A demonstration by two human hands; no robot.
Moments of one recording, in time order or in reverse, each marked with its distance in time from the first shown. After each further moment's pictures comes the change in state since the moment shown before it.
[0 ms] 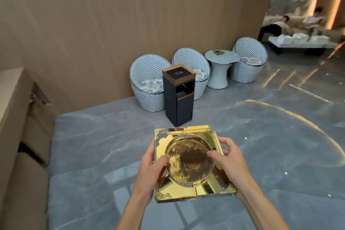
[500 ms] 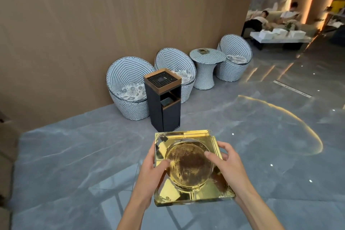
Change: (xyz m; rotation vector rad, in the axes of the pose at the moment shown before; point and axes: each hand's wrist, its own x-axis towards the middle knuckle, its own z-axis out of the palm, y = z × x) left_hand 0.210 0.024 0.048 0.133 -0.076 -0.036; right_hand 0.187 -0.024 -0.016 0.030 0.145 0.054
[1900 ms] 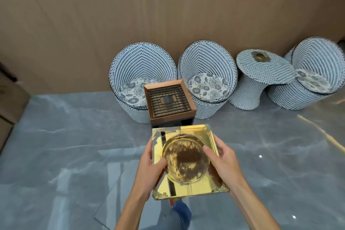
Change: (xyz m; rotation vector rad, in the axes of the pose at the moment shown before) left_hand 0.599 0.049 0.153 -0.086 0.404 -0.126; right_hand 0.701 -0.081 0.003 -0.314 -0.424 0.011
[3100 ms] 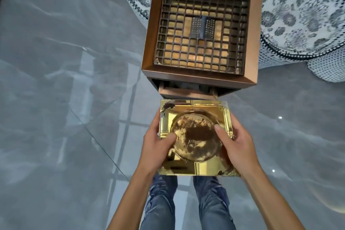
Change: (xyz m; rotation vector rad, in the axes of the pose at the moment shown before) left_hand 0.246 -0.194 0.095 -0.102 0.342 -0.465; right_hand 0.316 0.202 0.027 -0.352 -0.323 0.314
